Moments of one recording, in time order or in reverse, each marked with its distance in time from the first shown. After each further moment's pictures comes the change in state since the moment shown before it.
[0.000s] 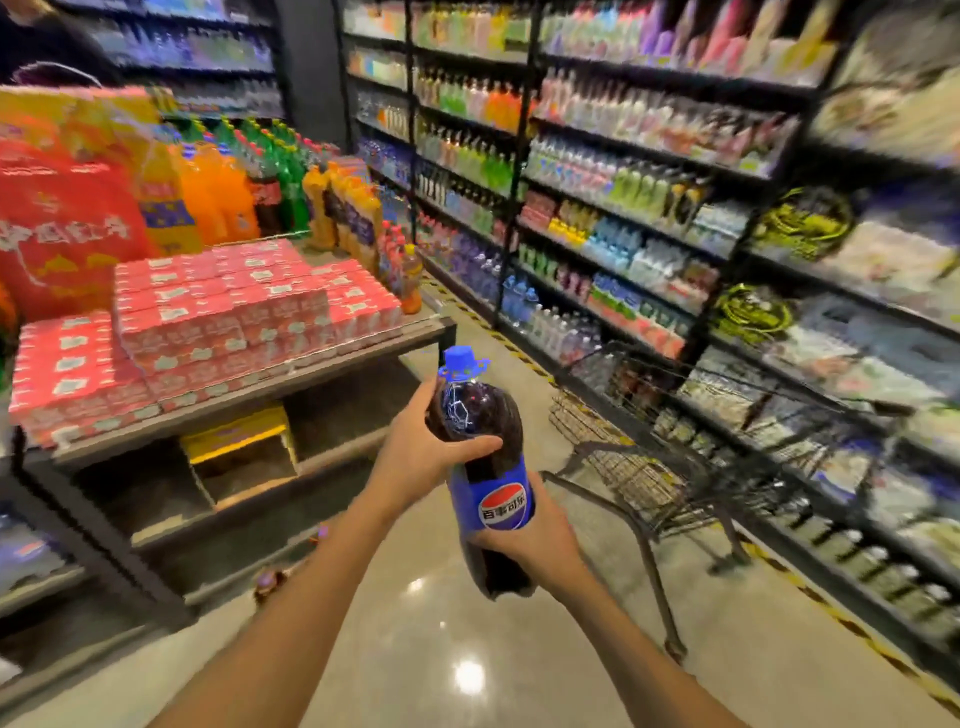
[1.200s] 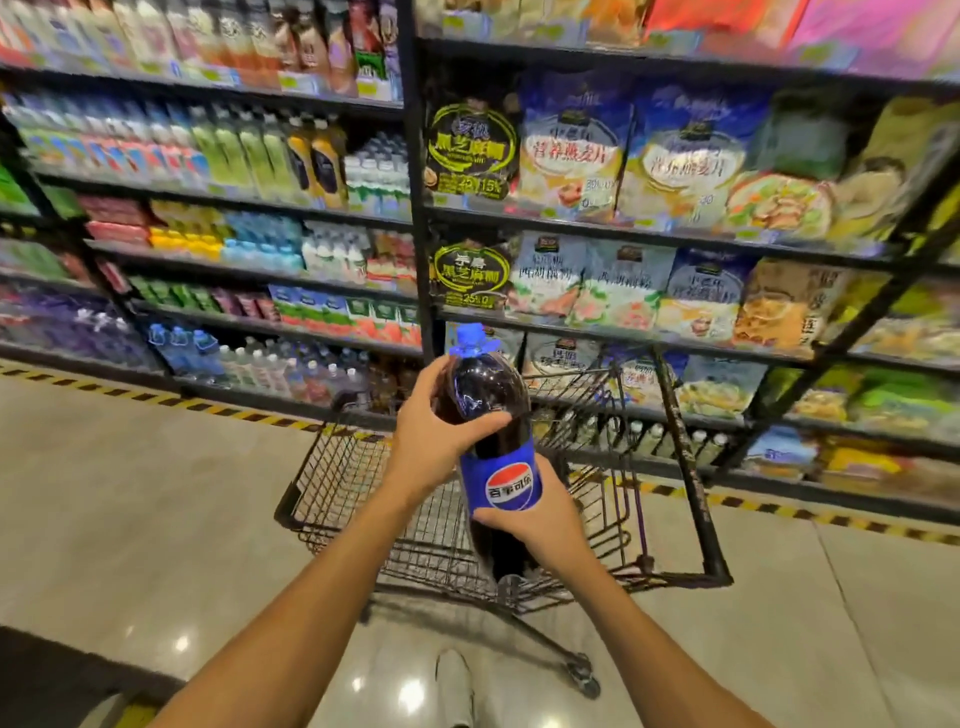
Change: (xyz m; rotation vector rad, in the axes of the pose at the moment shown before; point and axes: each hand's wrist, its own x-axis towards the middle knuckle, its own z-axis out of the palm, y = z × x) left_hand 0.480 -0.017 0.502 -0.155 -0.674 0.082; right_hand 0.354 0.182 -0.383 0.165 0.702 0.338
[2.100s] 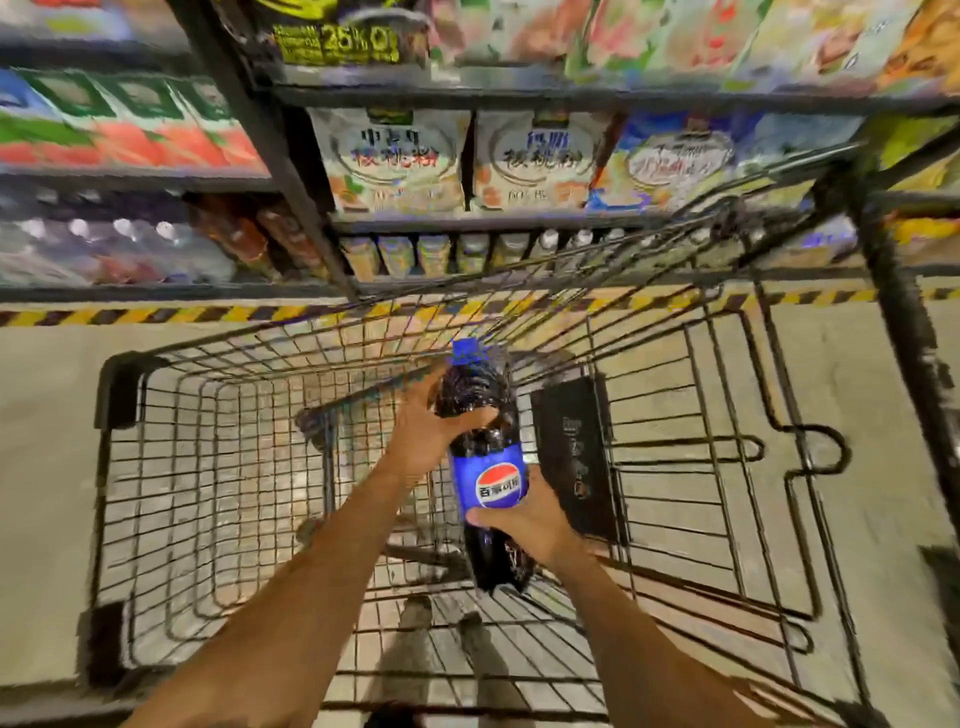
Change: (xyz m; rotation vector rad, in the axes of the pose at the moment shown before) left_hand 0.255 -0.401 0.095 0.017 -0.389 -0.721; right_hand 0.259 0.307 0.112 0.155 0.011 0.786
